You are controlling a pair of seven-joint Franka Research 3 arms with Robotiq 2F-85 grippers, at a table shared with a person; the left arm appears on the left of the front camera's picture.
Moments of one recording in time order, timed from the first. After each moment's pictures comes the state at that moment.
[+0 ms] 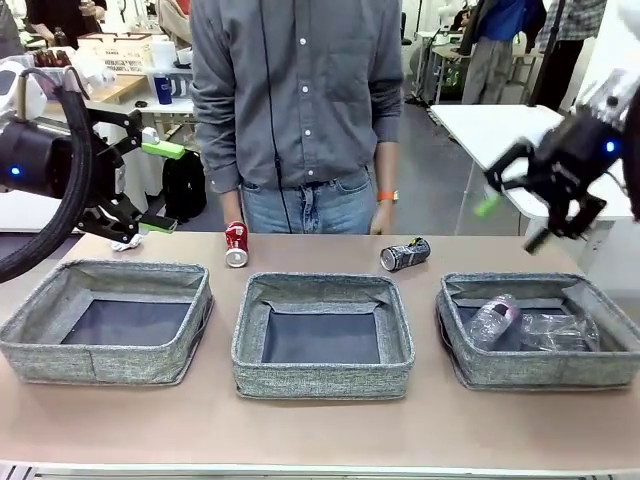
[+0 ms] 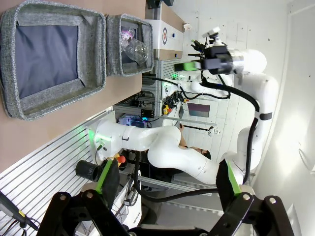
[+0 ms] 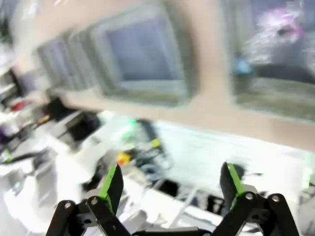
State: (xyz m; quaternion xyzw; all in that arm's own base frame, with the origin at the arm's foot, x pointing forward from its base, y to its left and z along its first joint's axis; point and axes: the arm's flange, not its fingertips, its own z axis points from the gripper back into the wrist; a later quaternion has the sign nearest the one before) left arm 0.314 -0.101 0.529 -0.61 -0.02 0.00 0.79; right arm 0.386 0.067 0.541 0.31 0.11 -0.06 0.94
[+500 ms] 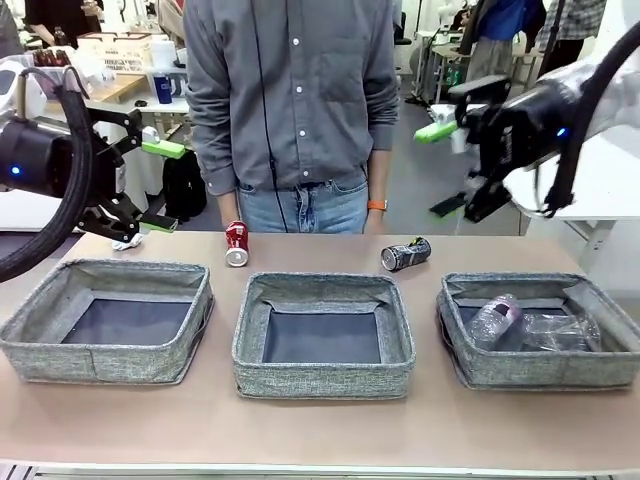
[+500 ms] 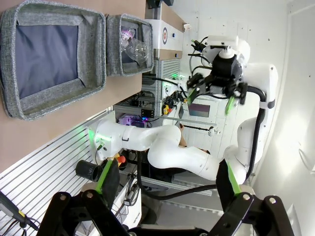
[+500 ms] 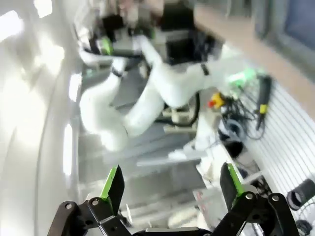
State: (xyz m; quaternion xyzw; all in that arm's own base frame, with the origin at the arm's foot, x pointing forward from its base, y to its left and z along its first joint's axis) left arm 0.314 -0.101 0.529 -0.61 -0.02 0.00 0.79; right arm 0.368 0.167 0.536 0.57 0.20 0.14 0.78
